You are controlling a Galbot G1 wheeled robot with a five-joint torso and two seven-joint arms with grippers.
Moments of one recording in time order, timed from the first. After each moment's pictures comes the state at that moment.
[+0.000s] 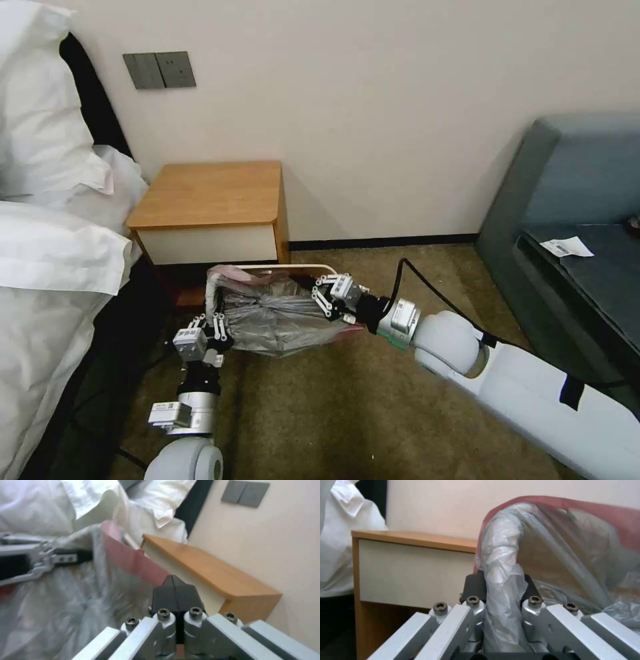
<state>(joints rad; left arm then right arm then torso) 1.63 -1.61 -0.60 -2.04 -0.16 -0.29 0.09 -0.67 0.82 -0.34 1.91 0.38 0.09 -0.16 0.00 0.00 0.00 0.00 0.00</state>
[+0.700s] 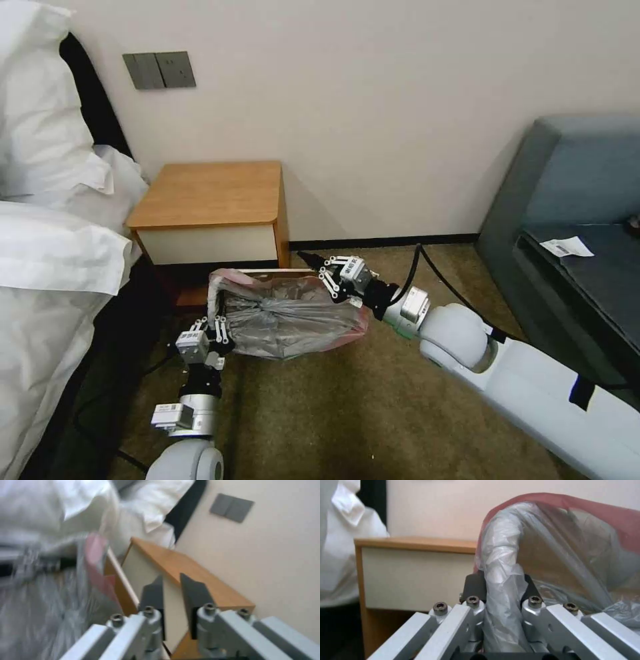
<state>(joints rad) 1.62 -1.61 -0.61 -2.02 -0.09 -0.32 0.09 -0.67 0.78 -0.30 2.00 0.26 0.01 -0.15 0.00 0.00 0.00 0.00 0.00</state>
